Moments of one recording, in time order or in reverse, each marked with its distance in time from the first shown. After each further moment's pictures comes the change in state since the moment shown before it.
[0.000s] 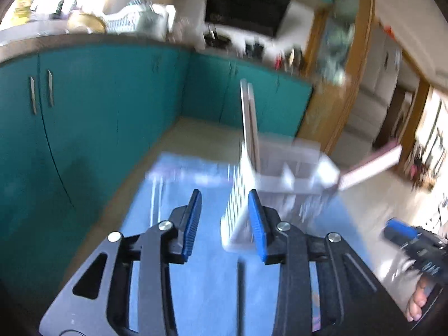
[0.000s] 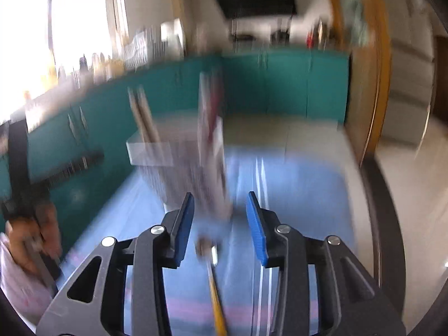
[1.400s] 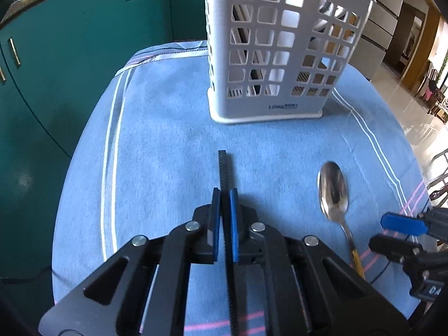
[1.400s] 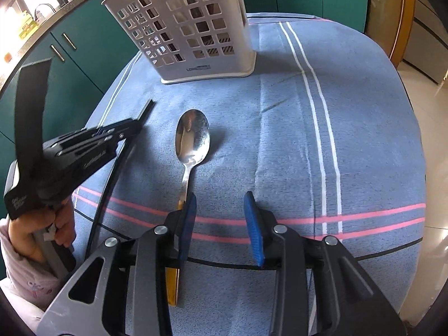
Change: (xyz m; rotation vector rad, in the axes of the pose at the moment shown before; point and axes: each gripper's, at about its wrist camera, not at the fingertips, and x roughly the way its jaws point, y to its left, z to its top) left arm 0.076 -0.023 -0.097 0.163 0.400 0.092; right arm 0.069 0.017 -0.076 0.082 0.412 0.086
